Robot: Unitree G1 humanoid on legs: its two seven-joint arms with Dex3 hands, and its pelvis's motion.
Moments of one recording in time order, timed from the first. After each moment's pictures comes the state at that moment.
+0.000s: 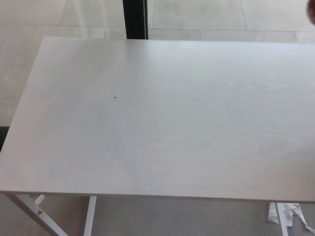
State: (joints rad) left_arm 0.28 0.53 0.62 0.03 -0.18 0.47 -0.39; right_arm 0.13 -0.21 -0.99 -0.01 0.33 0.31 -0.23
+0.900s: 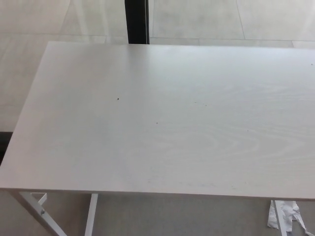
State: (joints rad) left_arm 0.52 0.57 0.92 0.49 -0.24 0.22 -0.35; right_arm 0.05 -0.32 -1.12 0.24 0.40 0.36 -0.27
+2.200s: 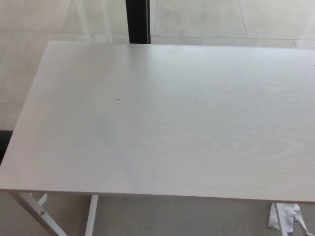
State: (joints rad) left_arm 0.34 0.73 0.80 1.06 -0.35 0.00 -0.56; right_arm 0.19 -0.64 -0.68 0.77 0.32 0.03 0.11
